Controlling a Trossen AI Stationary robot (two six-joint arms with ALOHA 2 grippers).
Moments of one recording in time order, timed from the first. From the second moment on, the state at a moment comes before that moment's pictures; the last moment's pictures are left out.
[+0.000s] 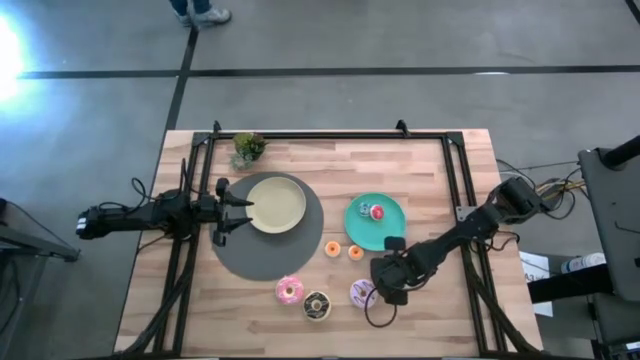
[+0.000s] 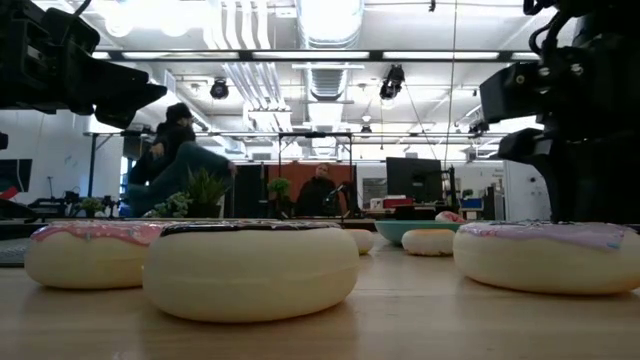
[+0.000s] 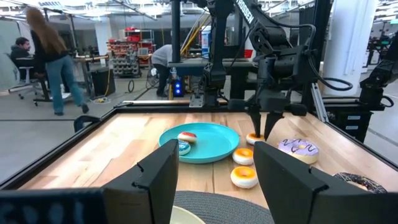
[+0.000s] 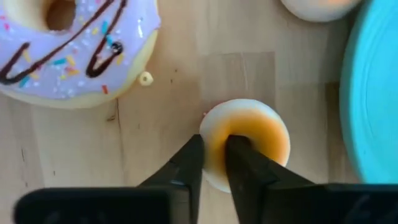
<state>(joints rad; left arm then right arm) 0.04 0.02 0.01 0.02 0.01 0.02 0.52 1.71 0.94 -0.61 0.16 0.61</state>
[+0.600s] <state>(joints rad) 0.04 0.02 0.01 0.02 0.01 0.02 0.37 1.08 0.51 0.02 0.11 1.35</state>
